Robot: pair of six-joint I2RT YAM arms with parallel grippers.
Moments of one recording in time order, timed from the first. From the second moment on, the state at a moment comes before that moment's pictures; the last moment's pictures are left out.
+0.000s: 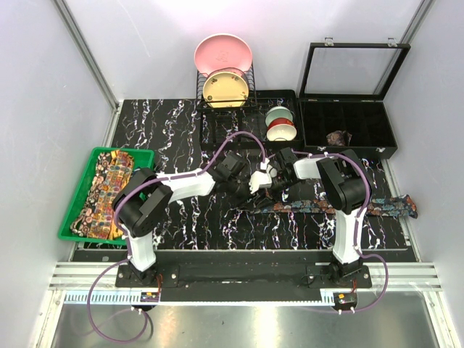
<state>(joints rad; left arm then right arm) -0.77 1.84 1.09 -0.22 0.58 0.41 0.40 2.04 1.07 -0.36 -0.93 0.45</state>
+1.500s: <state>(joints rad) -0.80 1.87 1.10 -0.20 0.51 0.44 0.35 1.96 1.04 -0.44 -0.90 0.39</state>
